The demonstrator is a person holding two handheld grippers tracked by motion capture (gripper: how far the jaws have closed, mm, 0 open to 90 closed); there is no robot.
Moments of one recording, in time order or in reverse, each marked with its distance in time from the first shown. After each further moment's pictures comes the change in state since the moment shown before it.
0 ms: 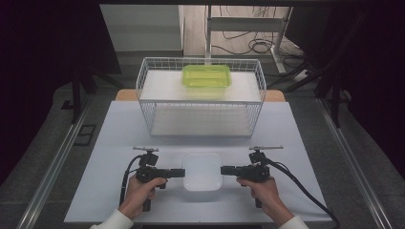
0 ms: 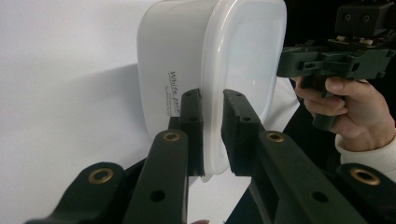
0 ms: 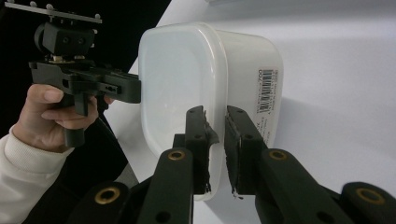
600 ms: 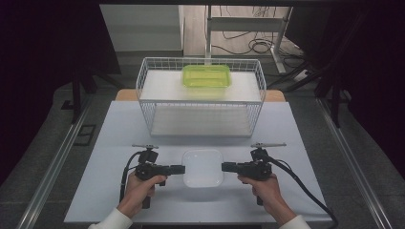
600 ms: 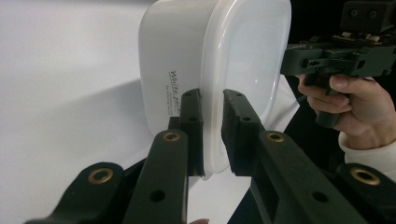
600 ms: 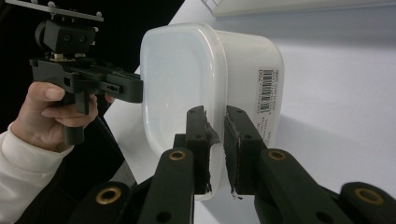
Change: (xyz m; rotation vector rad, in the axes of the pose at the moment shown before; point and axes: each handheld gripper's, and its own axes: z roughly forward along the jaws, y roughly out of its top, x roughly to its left) left arm -0.011 0.010 -0.007 -0.017 0.011 0.056; right arm 0.011 0.008 -0.009 -0.037 -0.009 -0.067
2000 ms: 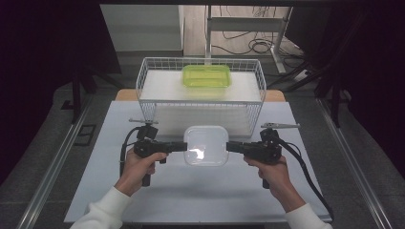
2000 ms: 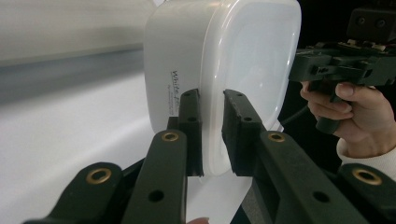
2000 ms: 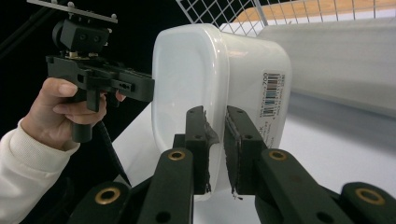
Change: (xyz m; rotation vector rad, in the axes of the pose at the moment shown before) left arm -0.037 0.061 -0.024 -0.064 -0.004 0.096; right arm 0.035 0.053 -0.034 -0.113 -0.002 -0.126
